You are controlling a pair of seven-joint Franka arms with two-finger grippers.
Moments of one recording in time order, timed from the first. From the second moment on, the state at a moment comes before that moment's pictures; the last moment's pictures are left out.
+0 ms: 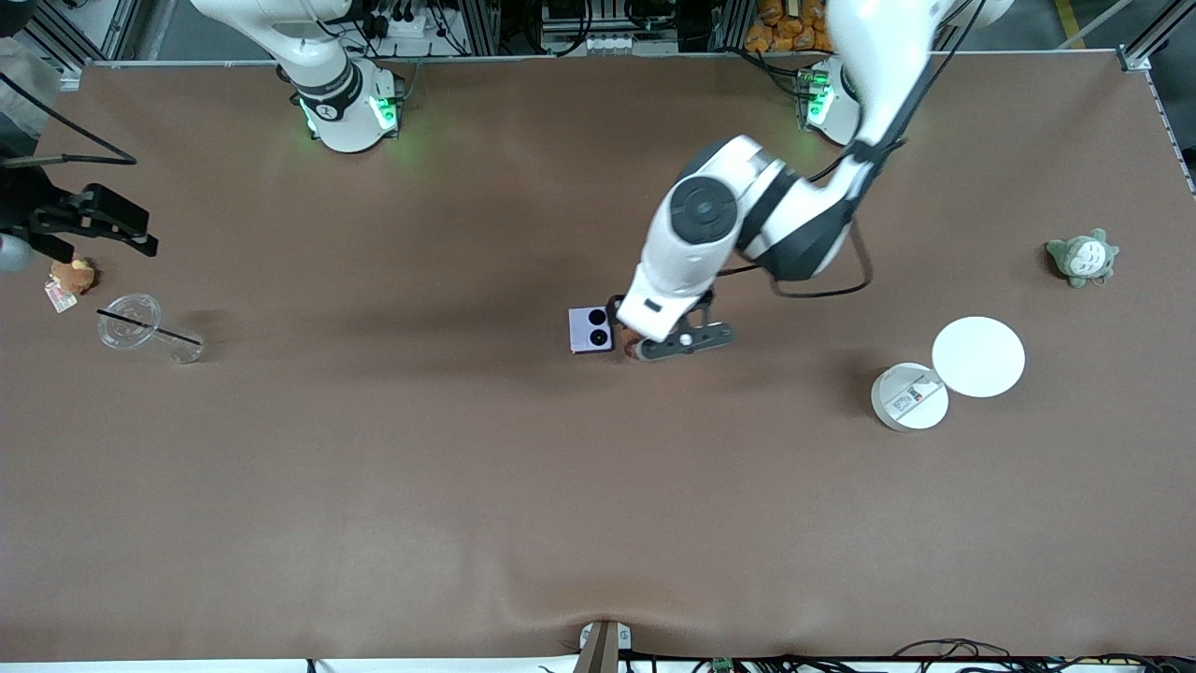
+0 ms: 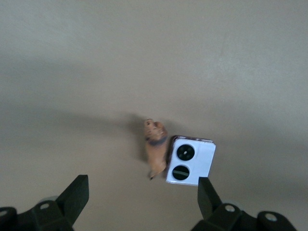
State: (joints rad) left arm -0.47 0.57 -0.29 -1.58 0.08 2.15 -1.03; right arm 0.01 0.01 -0.01 -1.53 0.02 1.52 -0.08
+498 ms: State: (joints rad) left arm -0.51 0.73 -0.29 -1.58 0.23 2.27 -1.25; right arm 0.05 0.10 -0.01 -1.53 0.02 1.58 -0.08
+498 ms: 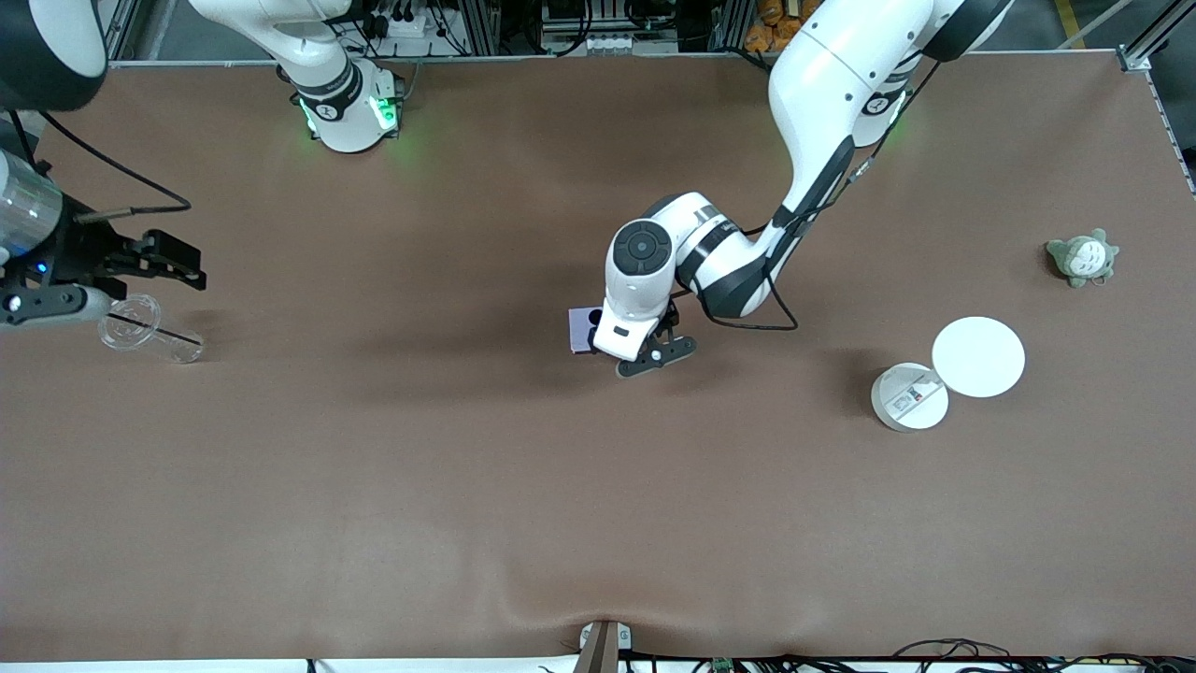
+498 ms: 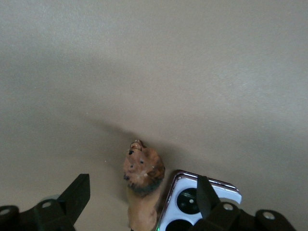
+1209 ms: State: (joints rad) left arm -0.51 0.75 -0.28 -1.56 0.27 2.27 -1.24; right arm 0.09 0.10 0.00 -1.49 0.02 1.58 -0.08
